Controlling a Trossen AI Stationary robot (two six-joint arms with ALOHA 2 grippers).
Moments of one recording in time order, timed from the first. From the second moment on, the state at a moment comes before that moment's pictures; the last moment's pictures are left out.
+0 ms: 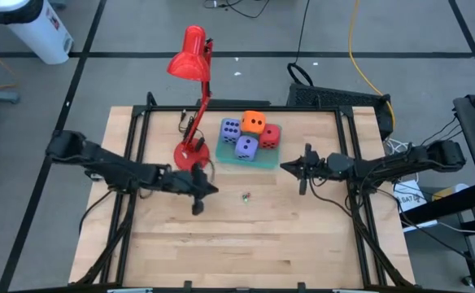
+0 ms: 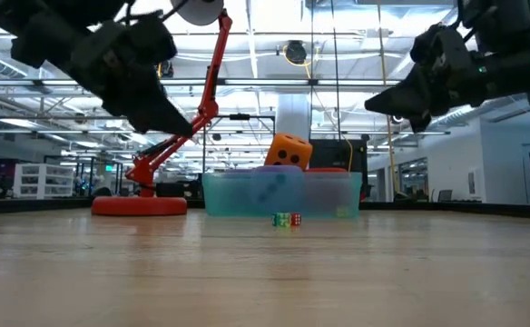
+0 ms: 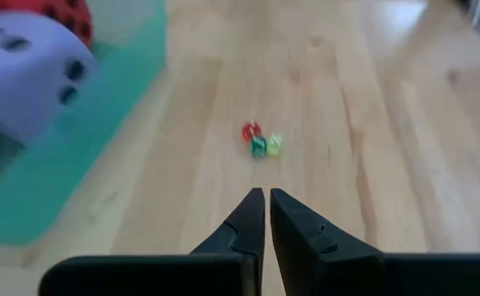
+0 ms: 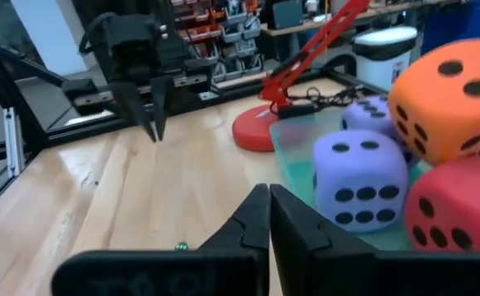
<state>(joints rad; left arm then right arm) -0.18 1.31 0.52 0.24 -0.16 -0.22 -0.01 0.97 0.17 0.68 0.18 0.22</state>
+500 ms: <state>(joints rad) -0.20 1.81 0.91 0.24 -0.23 -0.17 0.03 0.97 0.15 0.67 0.16 0.21</state>
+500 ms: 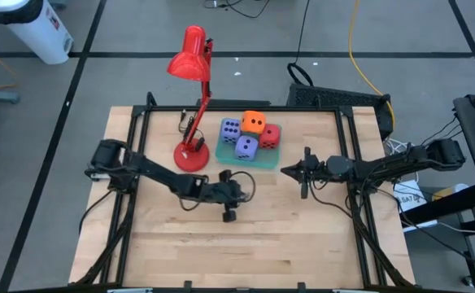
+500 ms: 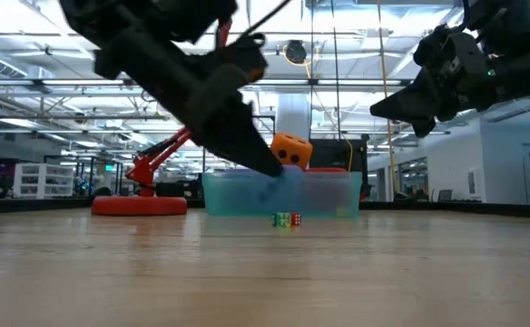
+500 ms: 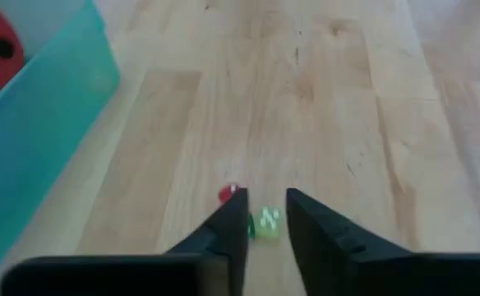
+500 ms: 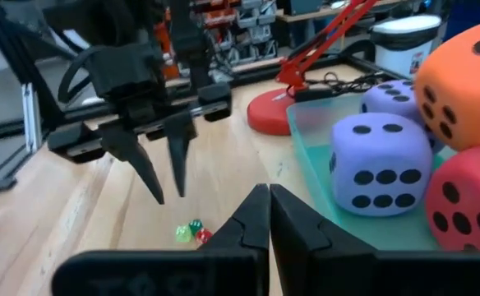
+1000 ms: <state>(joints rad) -0.11 1.94 0.99 0.24 -0.13 -0.30 0.03 0.97 0.15 0.64 0.15 0.16</state>
